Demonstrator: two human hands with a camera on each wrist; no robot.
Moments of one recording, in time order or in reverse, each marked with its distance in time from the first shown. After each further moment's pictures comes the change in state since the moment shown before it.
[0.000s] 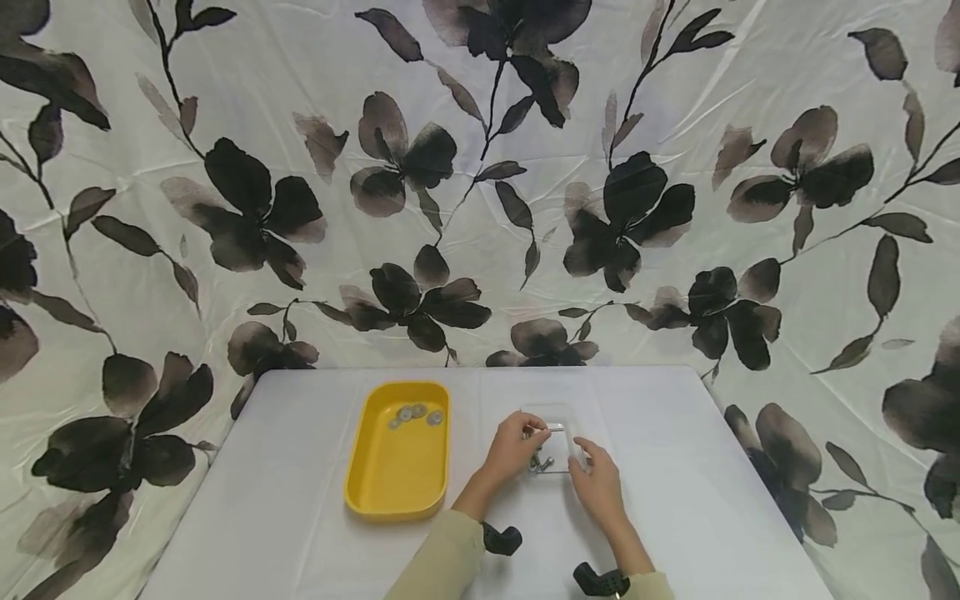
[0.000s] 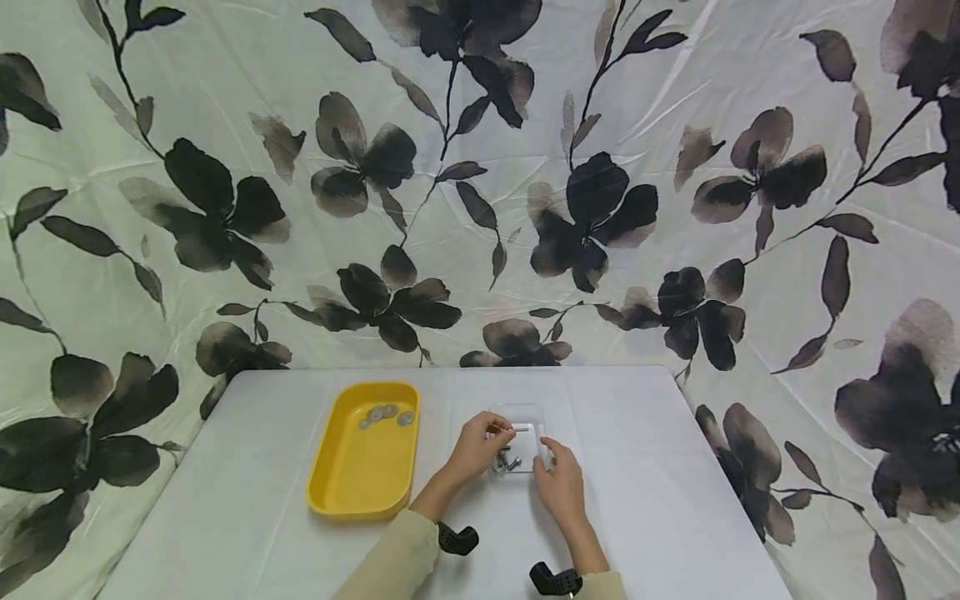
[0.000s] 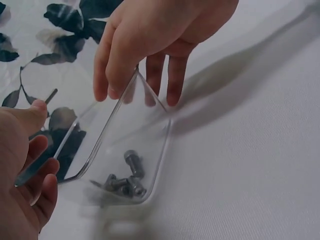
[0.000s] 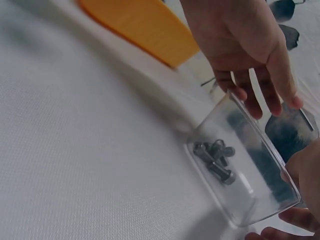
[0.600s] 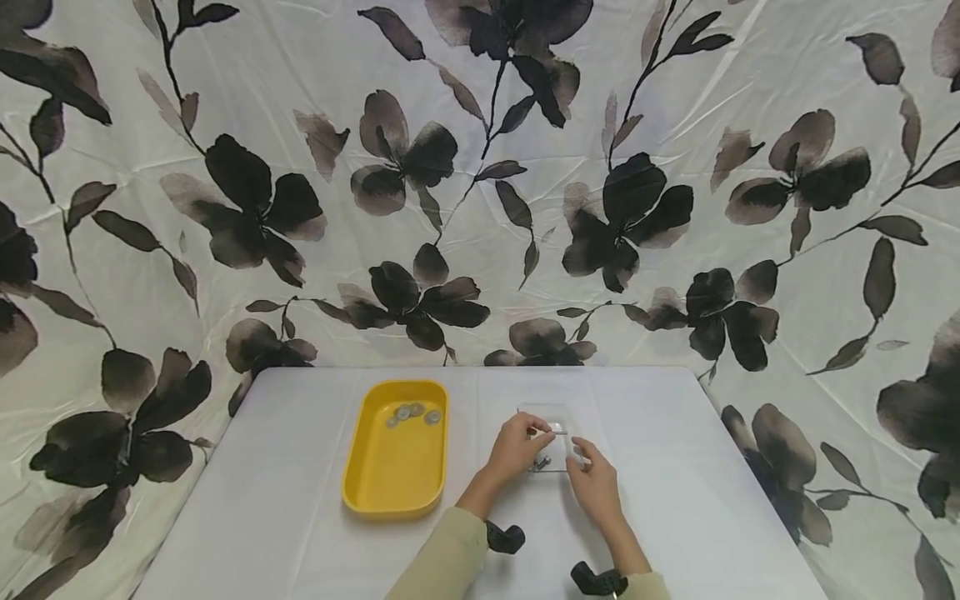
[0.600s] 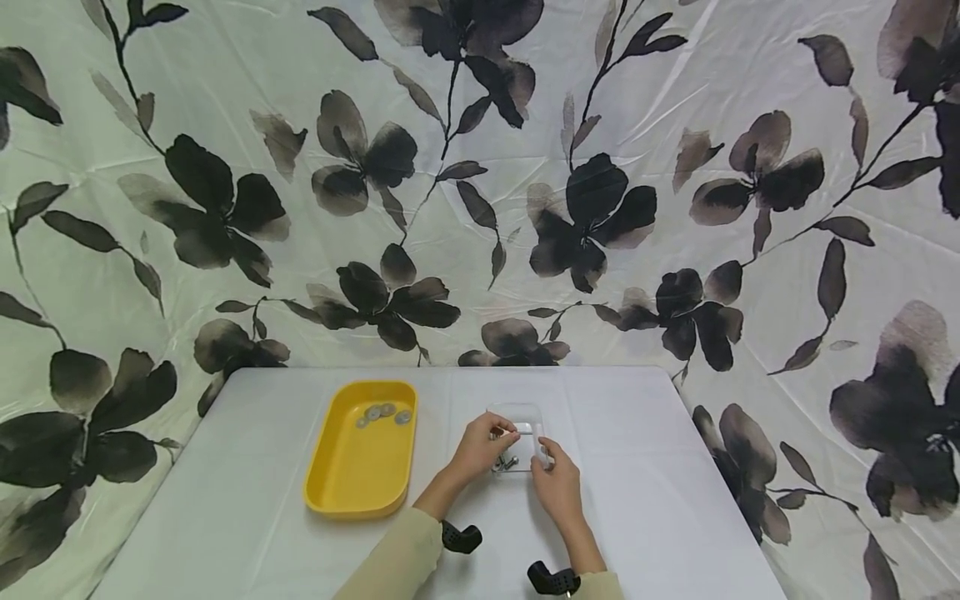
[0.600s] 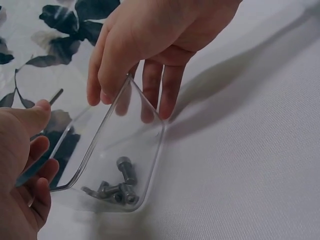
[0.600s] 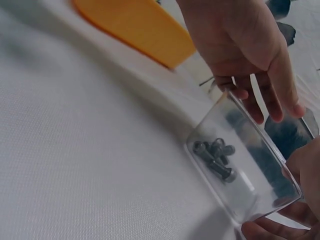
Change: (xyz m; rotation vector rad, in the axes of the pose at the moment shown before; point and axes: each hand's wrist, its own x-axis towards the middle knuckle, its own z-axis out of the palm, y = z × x) left_hand 0.001 0.005 0.009 0.048 -0.009 -0.022; right_hand -0.001 0.000 -0.002 0.074 -0.032 0.051
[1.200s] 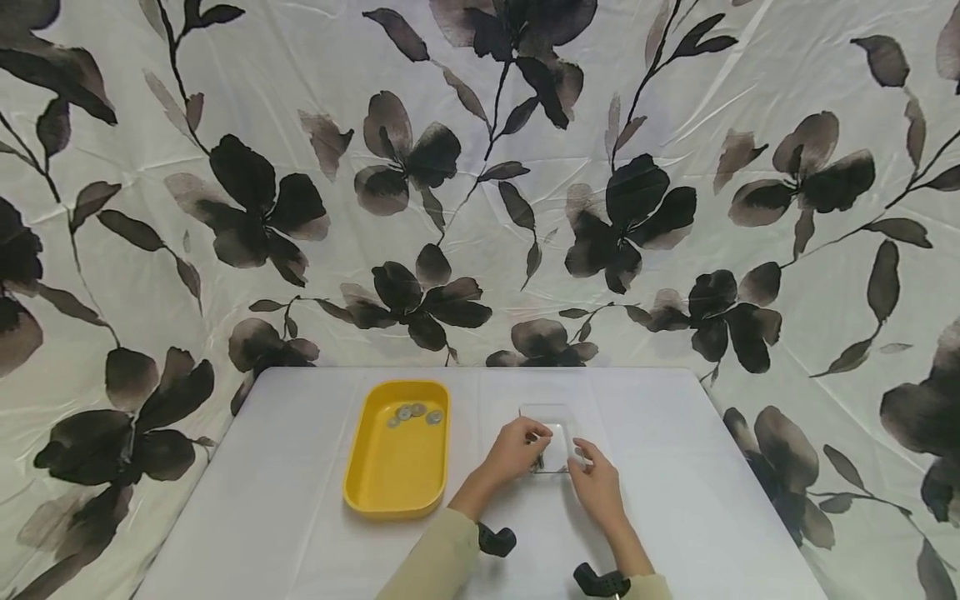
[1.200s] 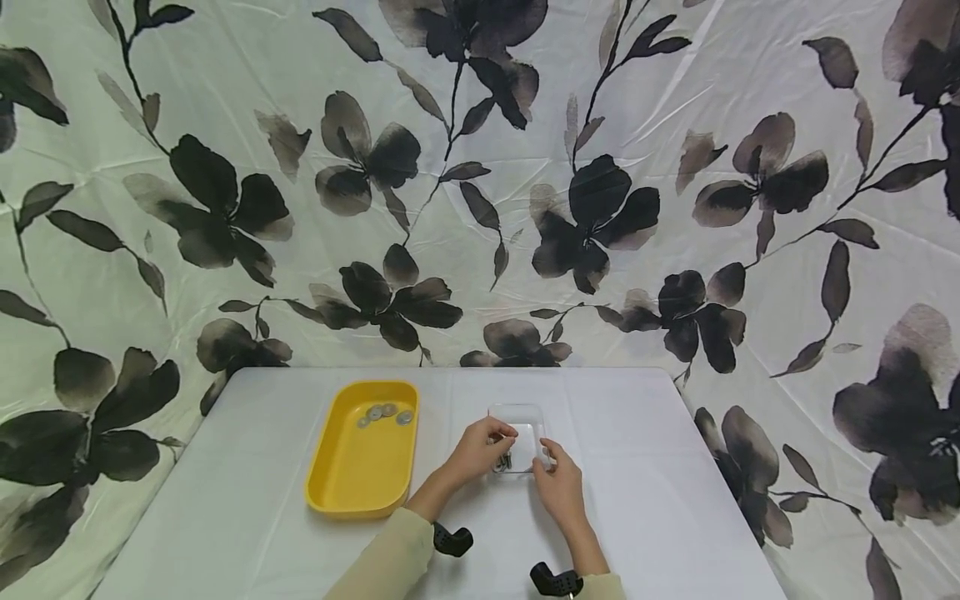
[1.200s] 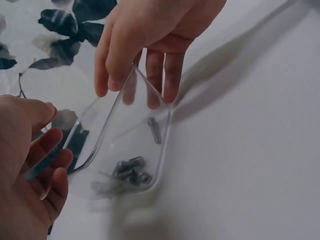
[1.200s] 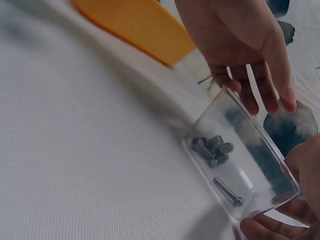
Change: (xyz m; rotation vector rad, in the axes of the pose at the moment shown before) left_hand -0.005 -0.001 -0.012 0.004 -0.091 0.031; right_hand 0.002 0.002 -0.001 0.019 -0.016 0.000
